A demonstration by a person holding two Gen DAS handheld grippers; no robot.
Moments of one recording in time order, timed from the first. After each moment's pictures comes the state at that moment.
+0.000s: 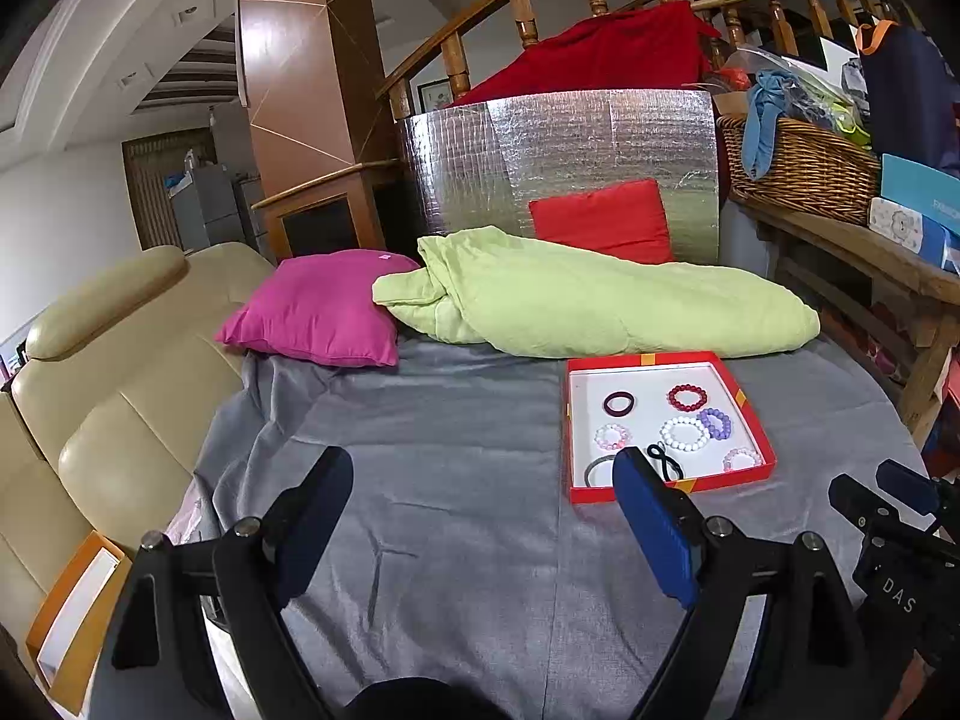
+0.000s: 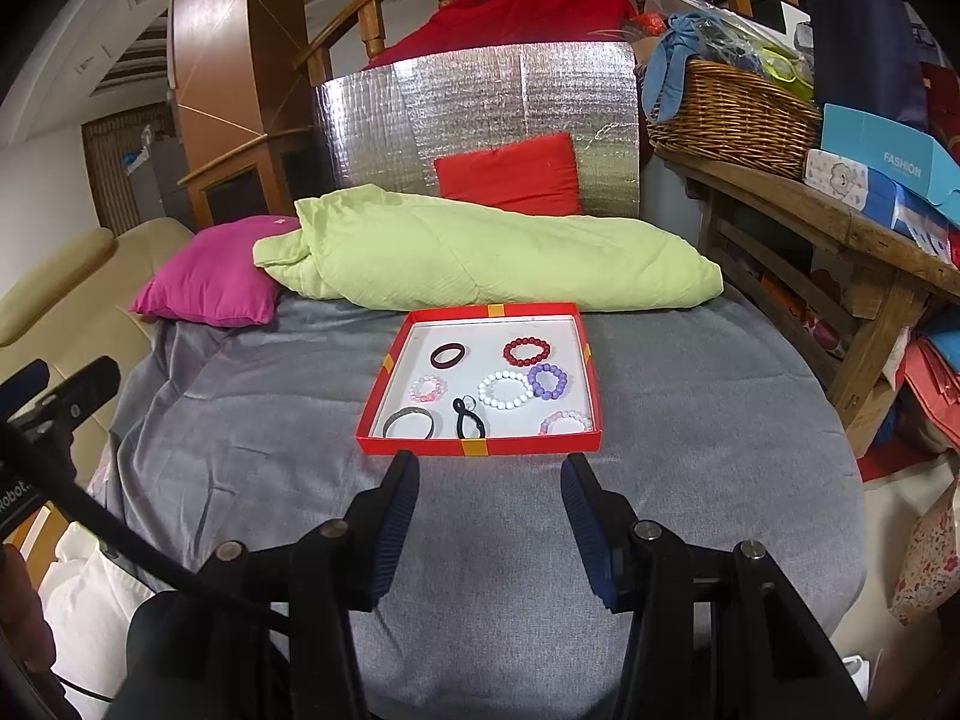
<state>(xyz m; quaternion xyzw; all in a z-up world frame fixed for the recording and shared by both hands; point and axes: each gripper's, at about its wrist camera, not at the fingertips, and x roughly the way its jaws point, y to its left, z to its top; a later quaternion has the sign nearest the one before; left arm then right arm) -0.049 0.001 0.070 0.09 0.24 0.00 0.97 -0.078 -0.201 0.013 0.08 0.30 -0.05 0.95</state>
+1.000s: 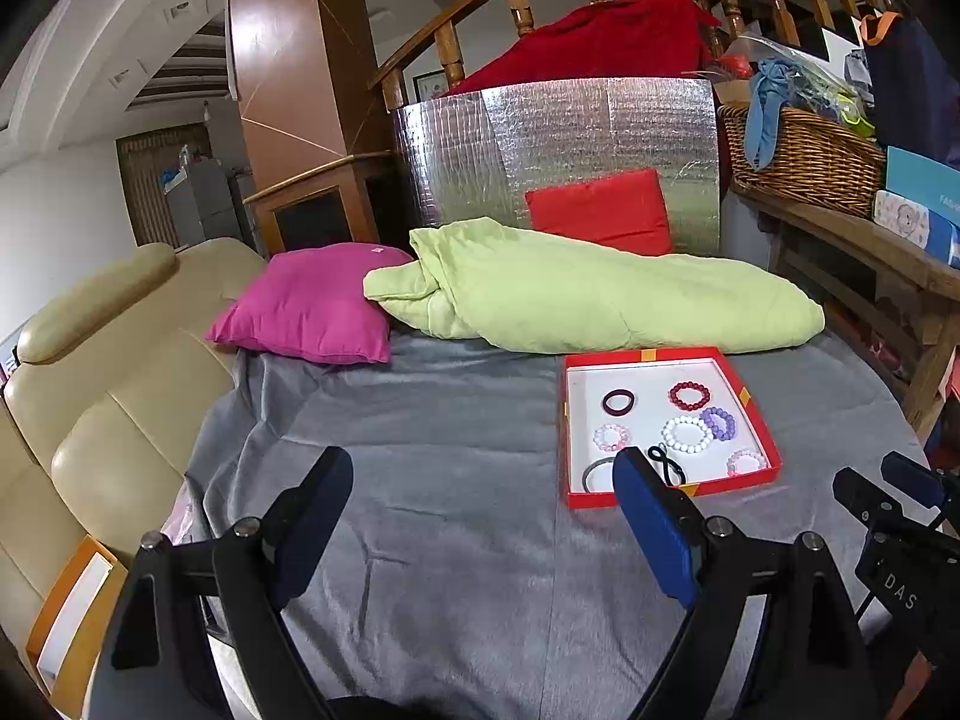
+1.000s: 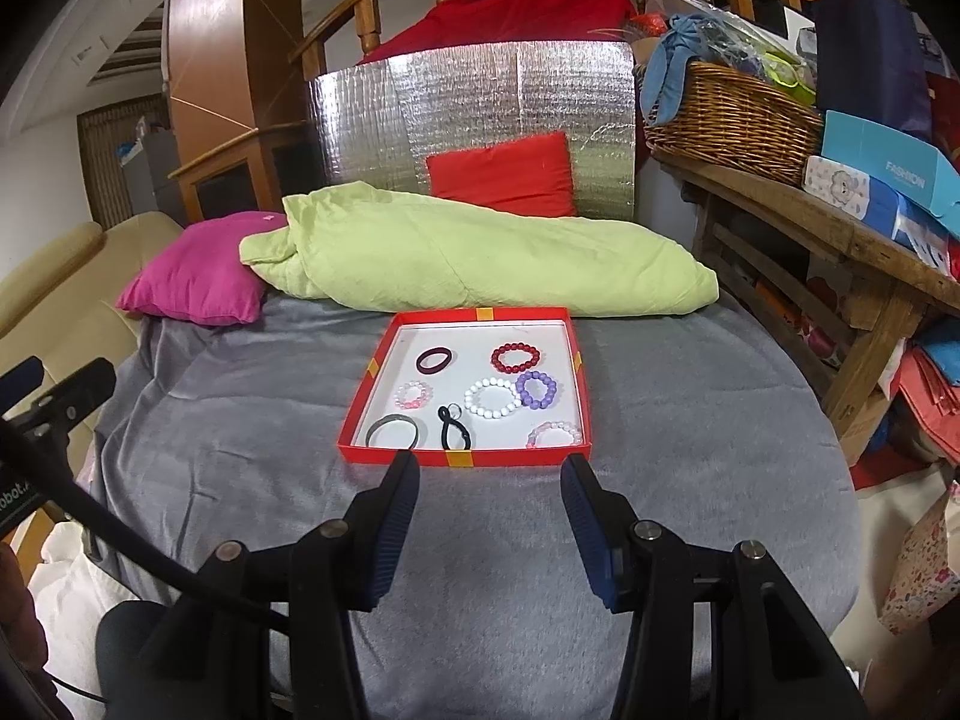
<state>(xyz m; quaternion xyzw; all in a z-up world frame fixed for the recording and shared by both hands) -0.023 -0.006 0.066 0.09 0.26 0.00 0.96 -0.058 -0.207 0.013 0.07 0.30 -0.06 0.95</state>
